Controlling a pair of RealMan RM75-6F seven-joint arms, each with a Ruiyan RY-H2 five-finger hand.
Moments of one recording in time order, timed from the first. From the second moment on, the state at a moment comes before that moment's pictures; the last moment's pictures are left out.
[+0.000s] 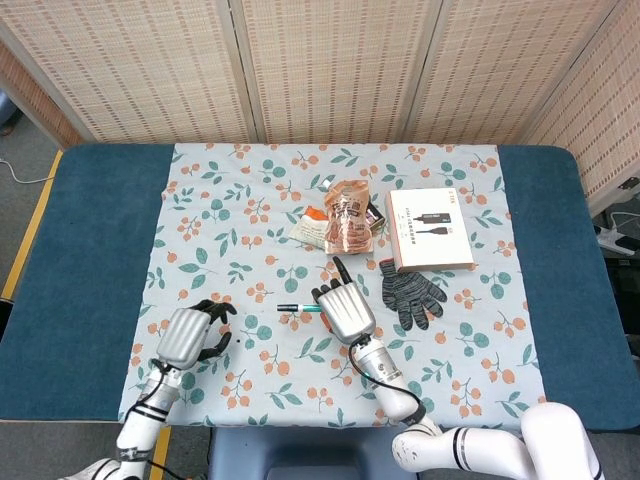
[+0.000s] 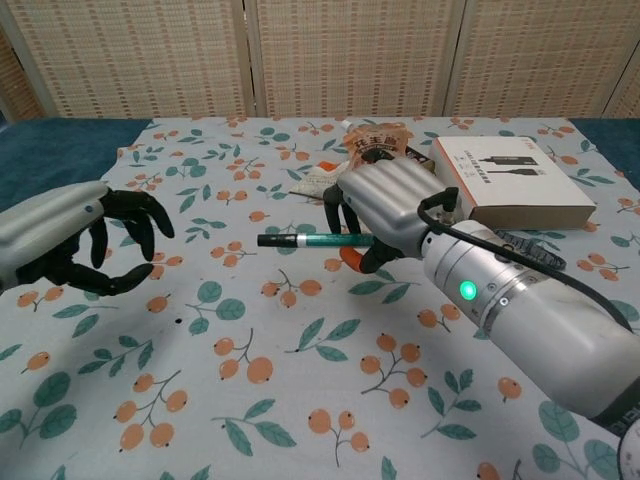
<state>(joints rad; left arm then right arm) -0.40 -1.68 -0.15 -1.48 1.44 1.22 0.25 0.72 -1.95 0.21 -1.33 -1.20 1.15 -0.73</state>
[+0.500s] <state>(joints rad) -0.50 -1.83 -0.21 -1.38 1.34 1.19 0.31 0.75 -2.03 0.24 -1.30 -1.18 1.15 -0.73</state>
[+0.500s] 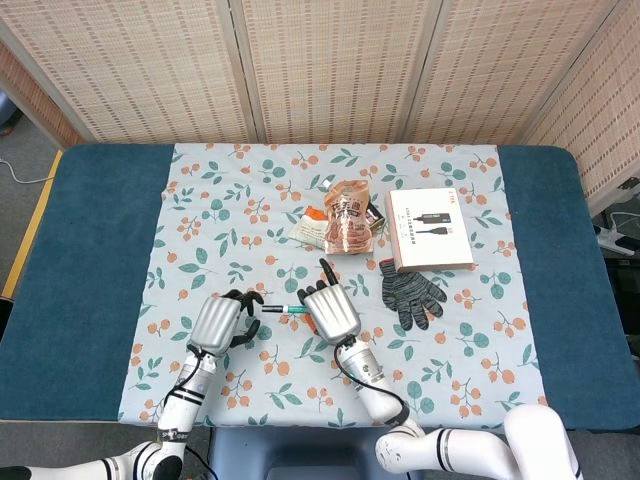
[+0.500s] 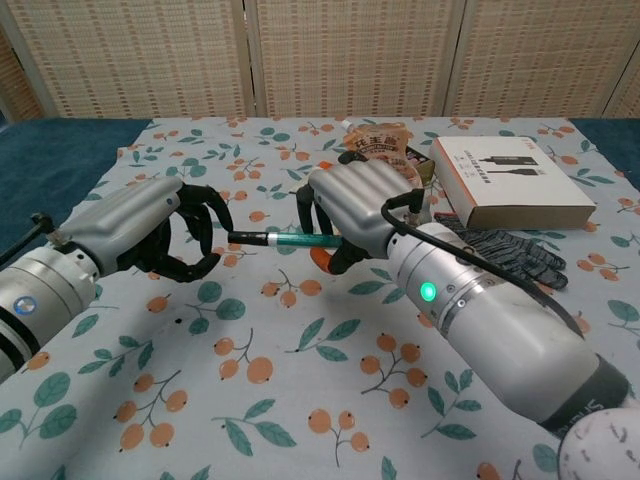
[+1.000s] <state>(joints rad) -0.53 -1.90 -0.22 -1.31 1.34 1.22 0.30 0.77 -2.08 0.26 -1.26 -1.17 1.15 -0.73</state>
